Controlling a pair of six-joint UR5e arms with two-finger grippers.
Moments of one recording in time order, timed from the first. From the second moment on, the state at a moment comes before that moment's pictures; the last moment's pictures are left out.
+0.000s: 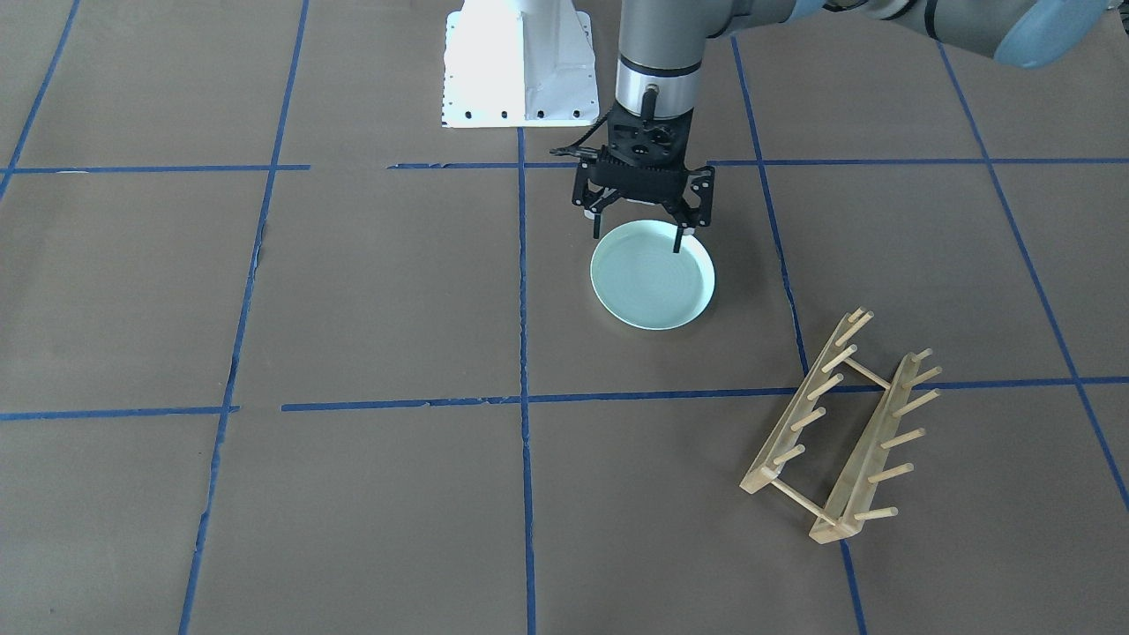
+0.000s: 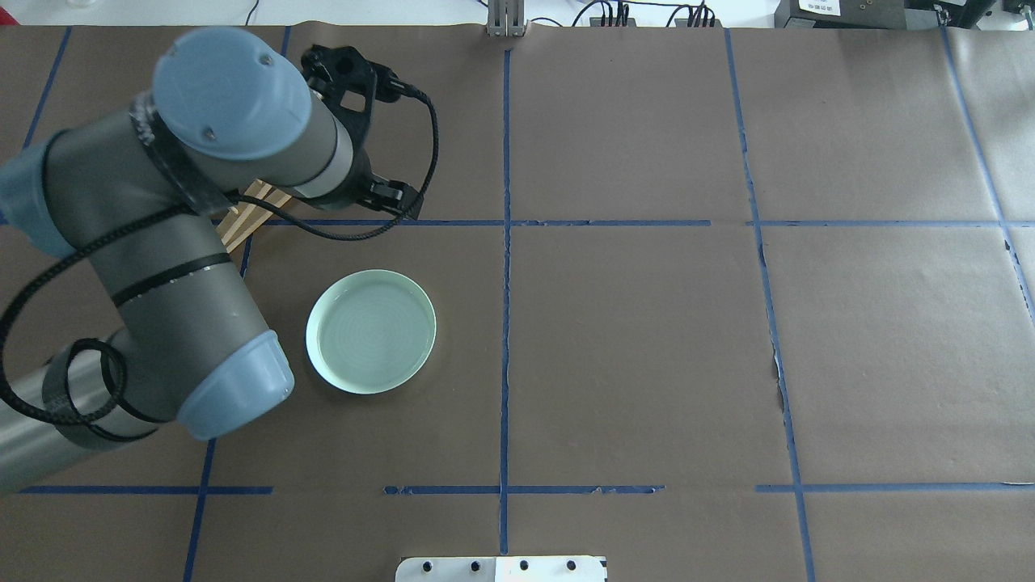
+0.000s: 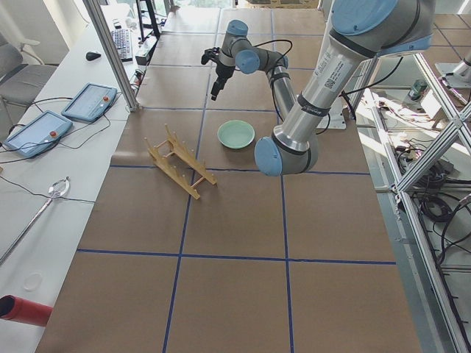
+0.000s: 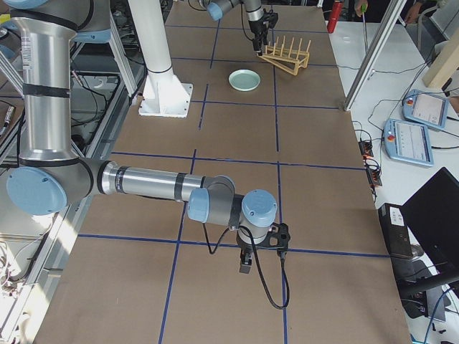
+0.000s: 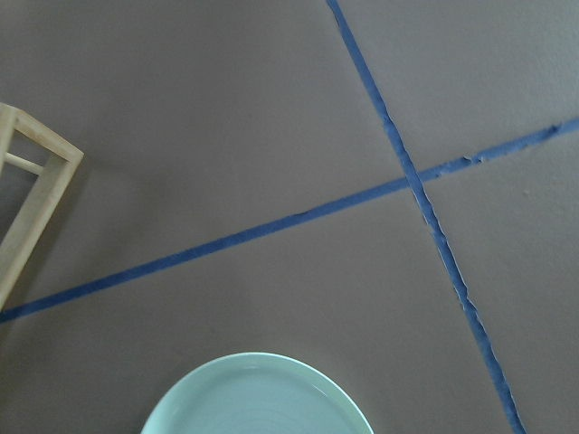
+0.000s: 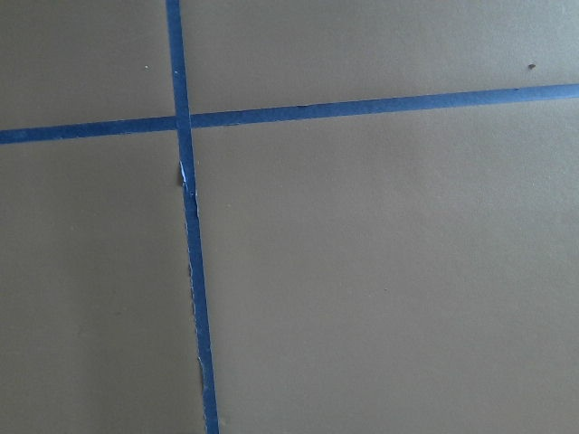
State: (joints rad) left arm -0.75 -2.24 -1.93 -1.39 -1.79 -0.73; right arm 1.62 -1.62 1.56 -1.62 2.32 -0.02
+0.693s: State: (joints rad) left arm -1.15 -2.07 -1.93 -1.40 -2.05 -0.36; right arm 1.62 -1.62 1.56 -1.62 2.32 -0.02
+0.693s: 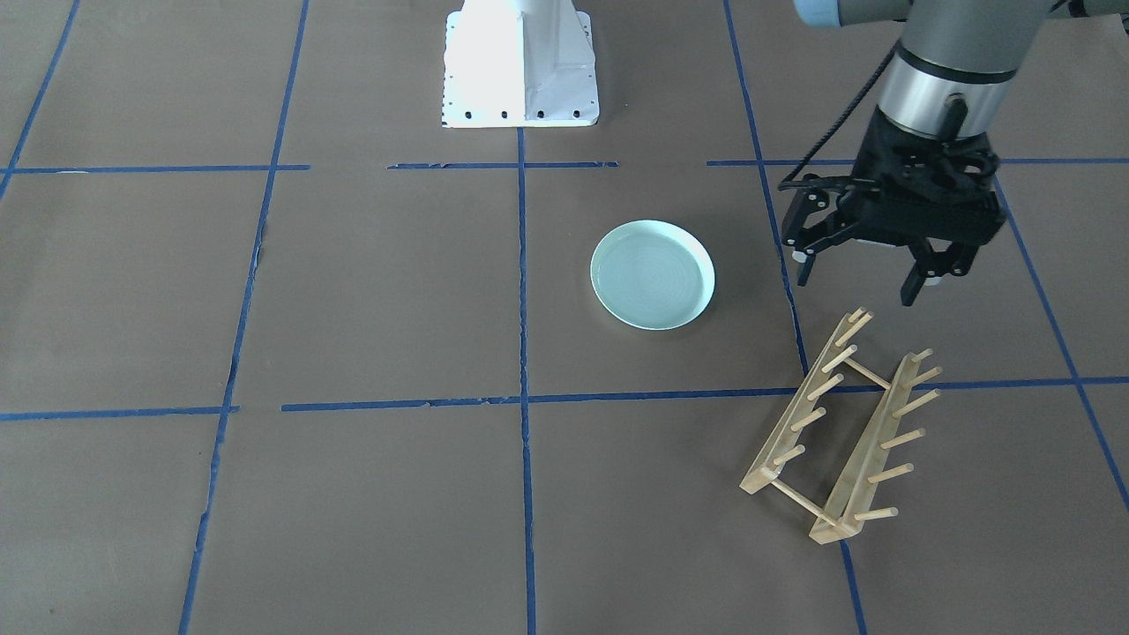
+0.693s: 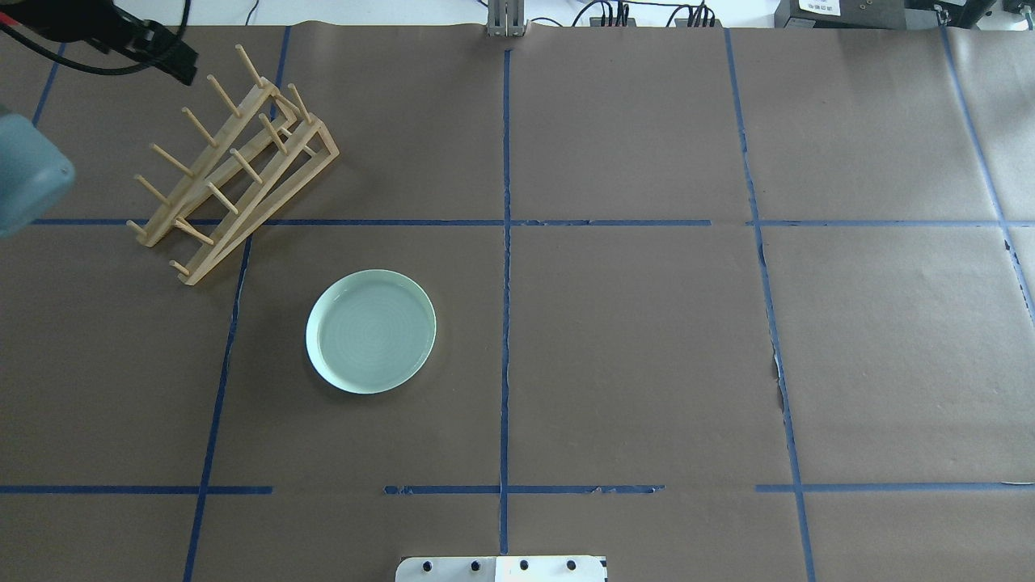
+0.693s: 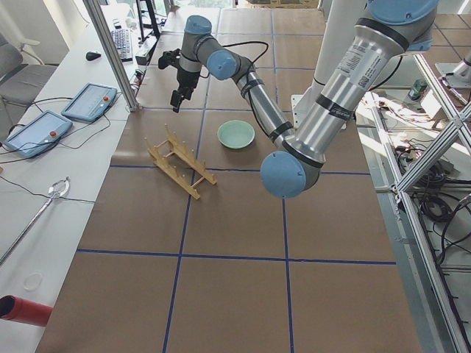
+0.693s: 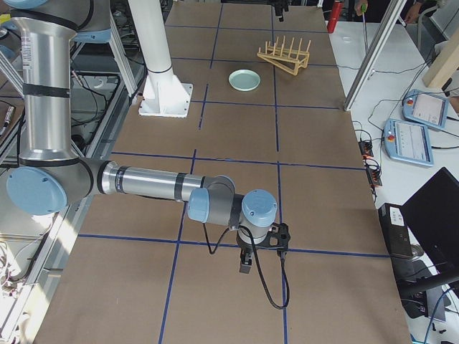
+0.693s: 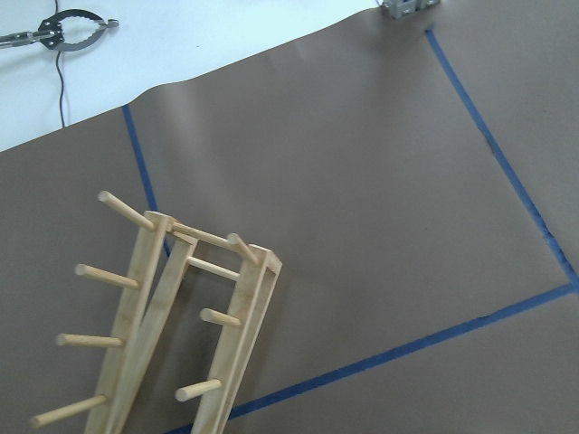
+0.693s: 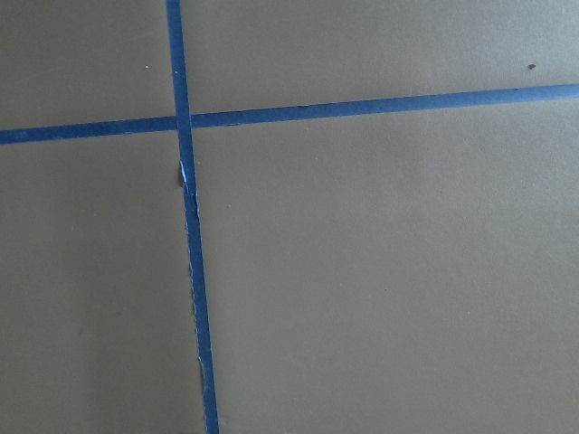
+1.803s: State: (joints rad) left arm -1.59 -1.58 -1.60 -1.58 -2.32 0.19; right arm 1.62 -1.62 1.56 -1.62 2.32 -0.02
